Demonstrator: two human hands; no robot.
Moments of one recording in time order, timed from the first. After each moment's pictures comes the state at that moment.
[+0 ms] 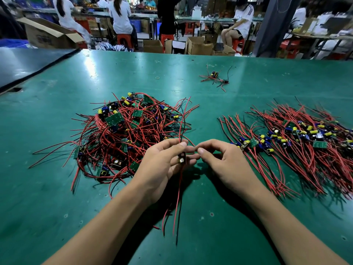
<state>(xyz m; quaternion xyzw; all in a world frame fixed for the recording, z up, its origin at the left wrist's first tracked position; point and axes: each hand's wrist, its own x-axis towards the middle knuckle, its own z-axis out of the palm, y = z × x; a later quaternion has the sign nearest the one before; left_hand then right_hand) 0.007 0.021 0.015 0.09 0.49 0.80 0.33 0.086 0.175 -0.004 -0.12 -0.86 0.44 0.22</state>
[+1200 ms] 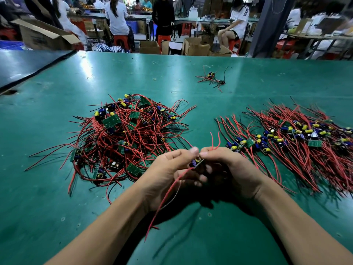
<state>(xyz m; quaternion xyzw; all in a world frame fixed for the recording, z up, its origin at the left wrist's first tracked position) 0.017 0.023 0.012 0.16 0.47 0.73 0.46 0.097 0.176 0.011 -0.08 -0.62 0.78 -0.04</state>
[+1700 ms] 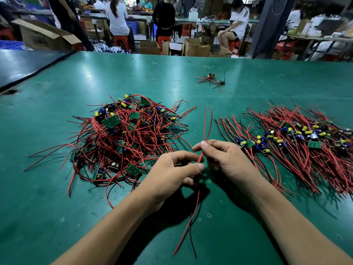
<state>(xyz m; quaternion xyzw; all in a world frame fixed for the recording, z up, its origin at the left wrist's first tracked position) 0.021 0.026 0.004 0.22 0.59 0.70 0.35 0.090 0.174 0.007 -0.15 -0.69 0.70 0.14</state>
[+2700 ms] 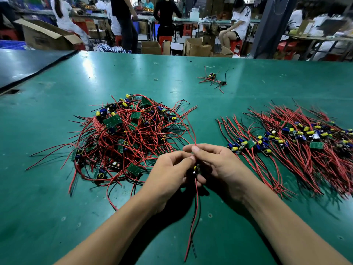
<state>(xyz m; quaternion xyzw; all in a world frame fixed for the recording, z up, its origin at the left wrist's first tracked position) 0.023 0.031 -0.002 0.18 0.57 0.73 0.34 0.084 0.160 0.006 -0.14 -0.56 0.81 0.03</state>
